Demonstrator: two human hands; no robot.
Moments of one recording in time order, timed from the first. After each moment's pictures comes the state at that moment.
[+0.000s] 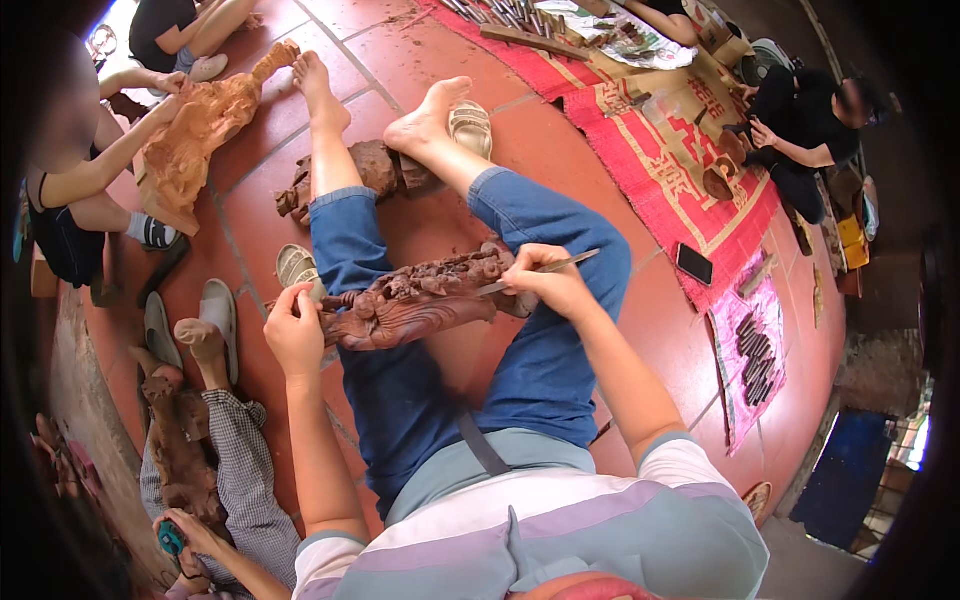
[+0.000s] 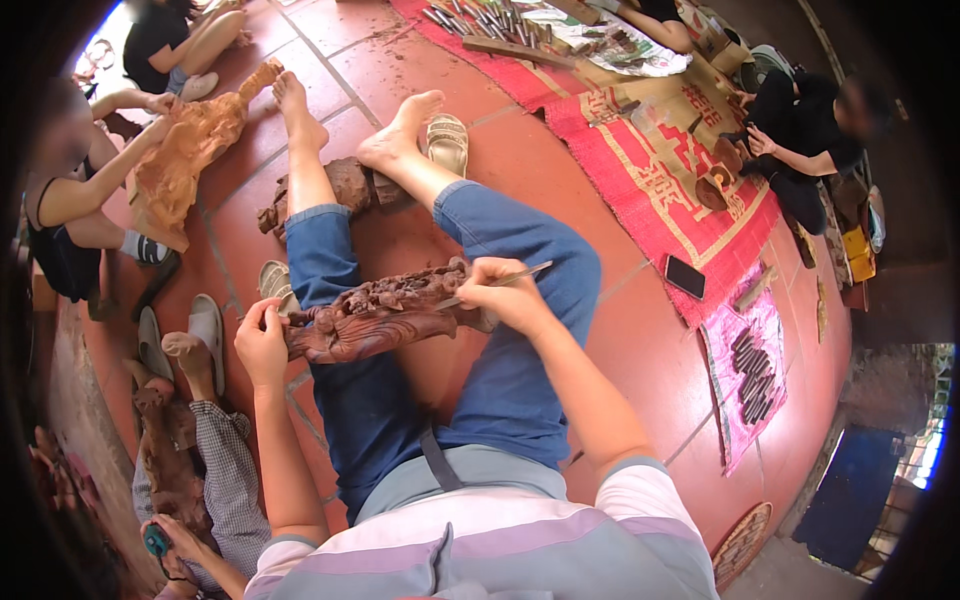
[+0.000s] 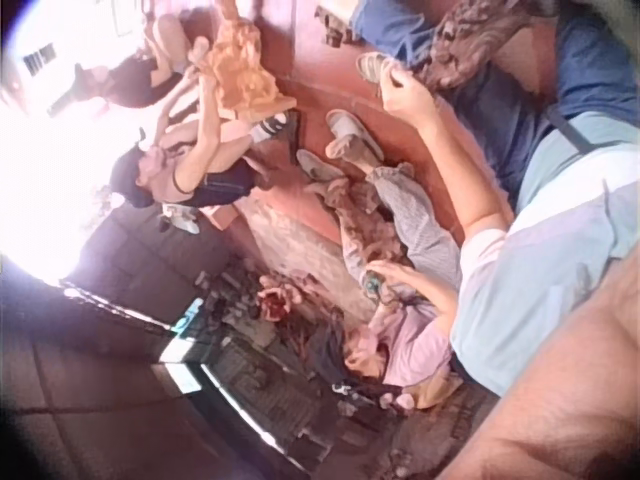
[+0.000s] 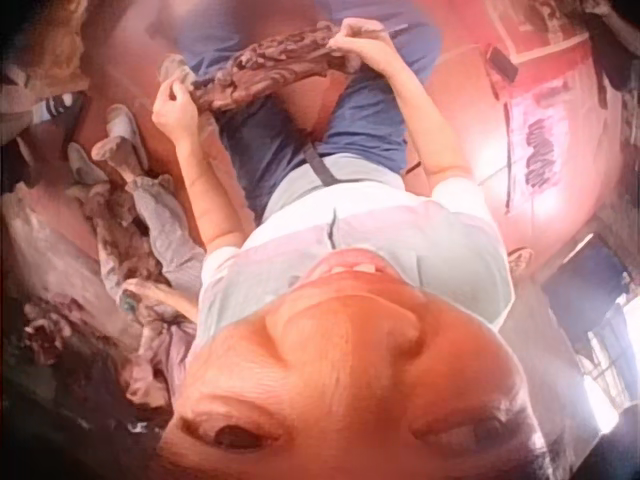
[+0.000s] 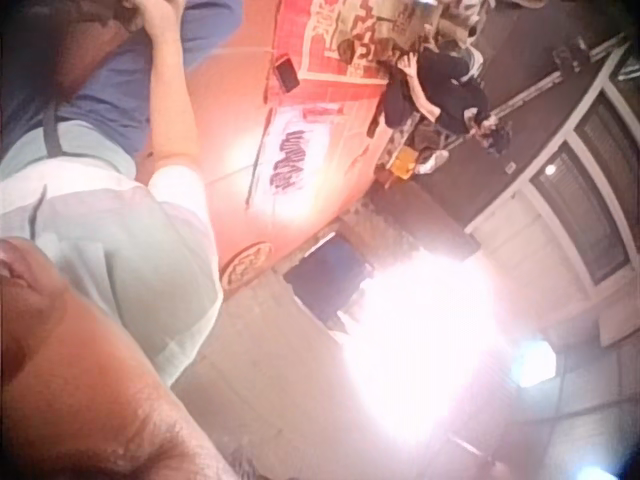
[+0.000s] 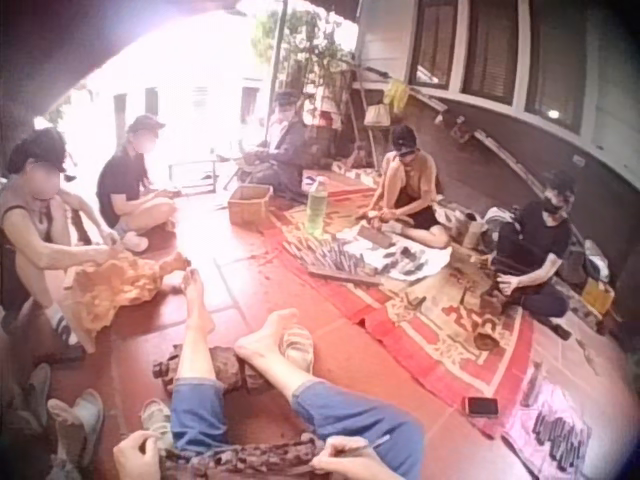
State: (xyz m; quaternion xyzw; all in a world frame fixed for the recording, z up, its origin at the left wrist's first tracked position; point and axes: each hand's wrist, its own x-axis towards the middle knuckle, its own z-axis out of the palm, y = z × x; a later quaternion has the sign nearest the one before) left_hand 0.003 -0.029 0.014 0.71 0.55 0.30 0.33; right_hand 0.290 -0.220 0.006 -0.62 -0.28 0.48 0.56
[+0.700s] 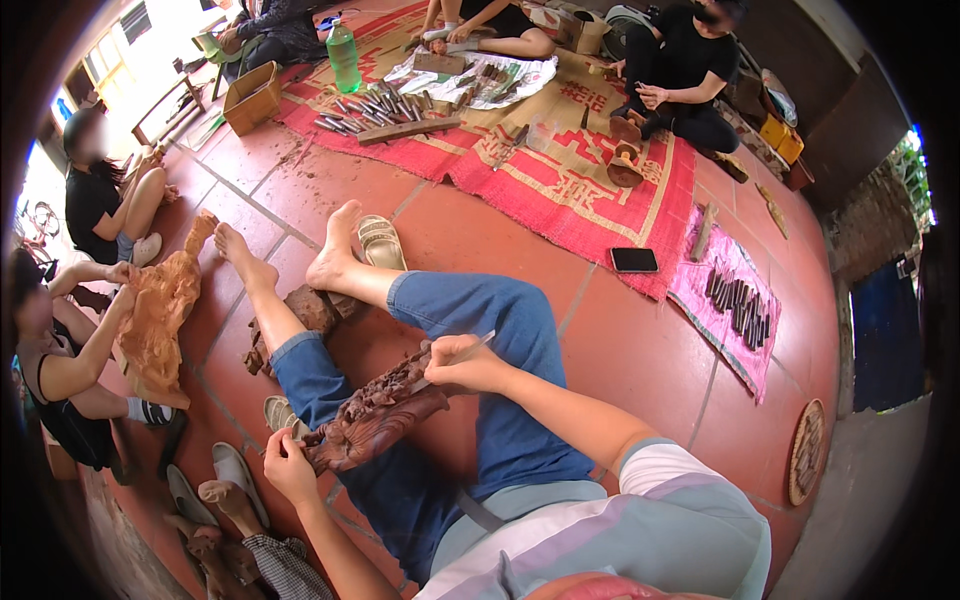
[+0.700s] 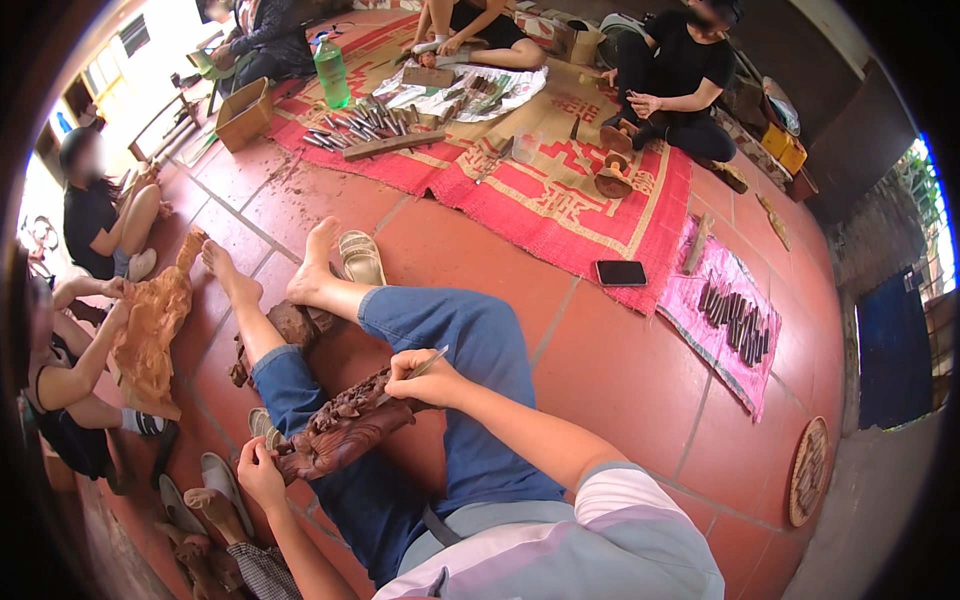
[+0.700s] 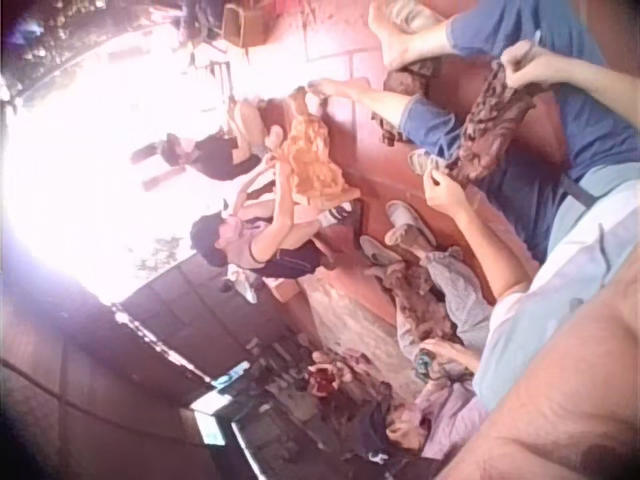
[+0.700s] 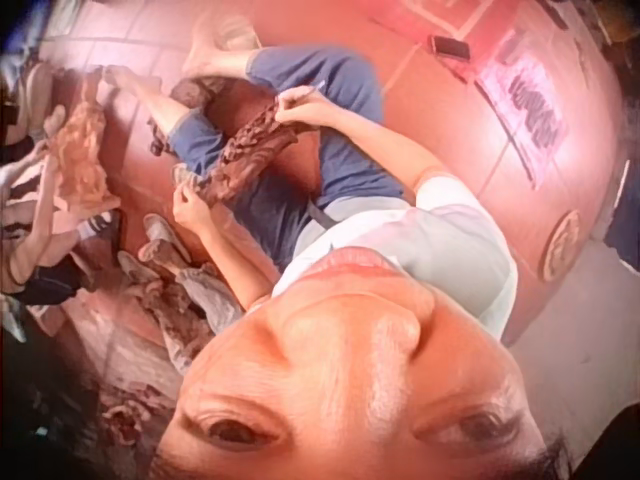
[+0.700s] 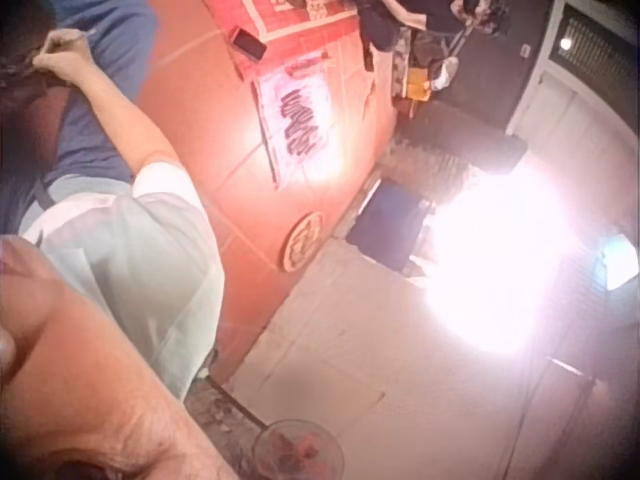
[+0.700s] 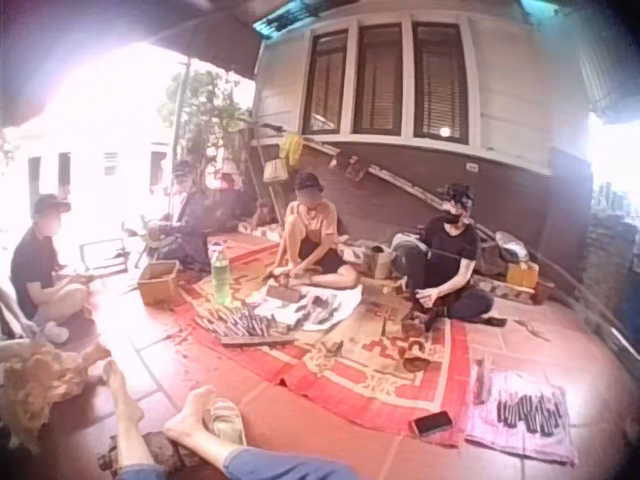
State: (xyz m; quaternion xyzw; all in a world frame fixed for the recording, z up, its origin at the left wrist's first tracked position) left_hand 0.000 -0.021 -0.001 0.72 0.52 0.31 0.33; right_hand 0.277 -0.222 0.007 -0.63 -0.30 0.42 0.58
